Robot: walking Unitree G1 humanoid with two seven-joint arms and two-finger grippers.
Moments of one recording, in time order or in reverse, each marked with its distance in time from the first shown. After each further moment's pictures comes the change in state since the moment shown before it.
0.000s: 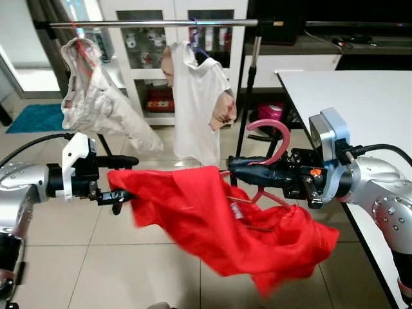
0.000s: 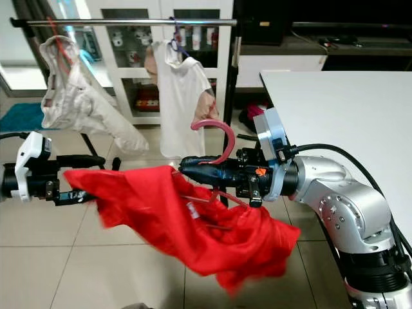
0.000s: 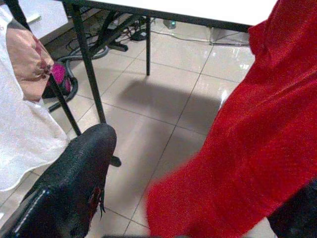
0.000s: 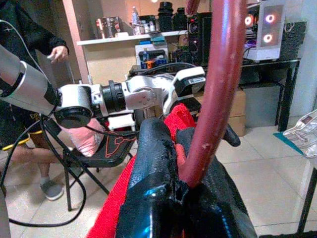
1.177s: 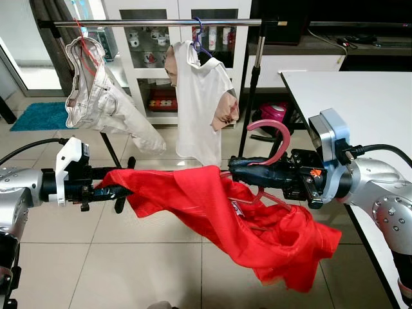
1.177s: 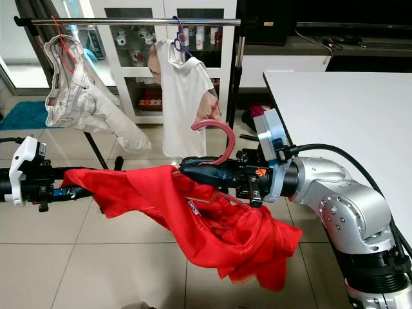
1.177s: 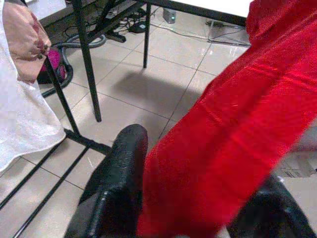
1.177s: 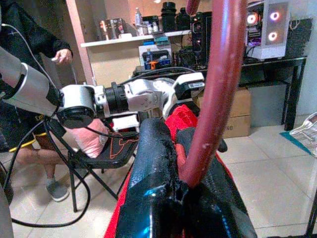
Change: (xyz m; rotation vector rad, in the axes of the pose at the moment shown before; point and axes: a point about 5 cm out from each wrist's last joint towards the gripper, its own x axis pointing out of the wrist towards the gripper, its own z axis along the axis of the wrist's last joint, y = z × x) left arm -0.008 0.003 -0.016 -0.066 0.014 -0.021; right arm 0.000 0.000 -0.001 0.017 -0.005 0.000
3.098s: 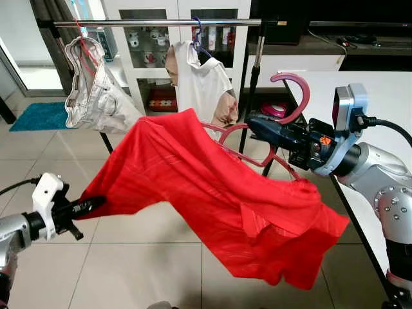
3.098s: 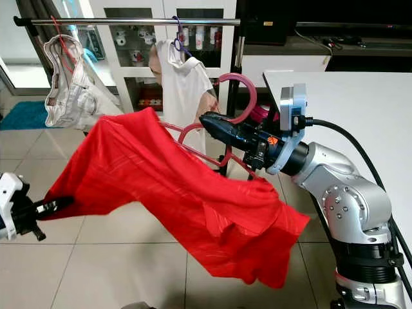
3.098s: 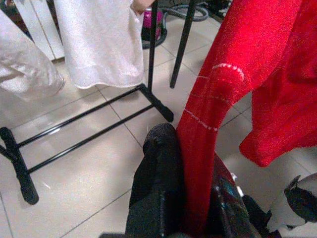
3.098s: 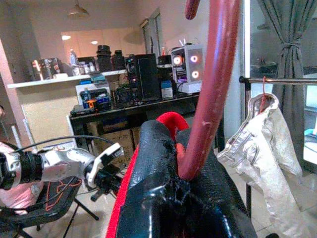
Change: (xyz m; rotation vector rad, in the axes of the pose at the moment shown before) left arm -0.030 -0.012 -0.086 -0.208 0.048 0.469; right arm -0.014 -0.025 0.016 -0.036 -0.177 -0.293
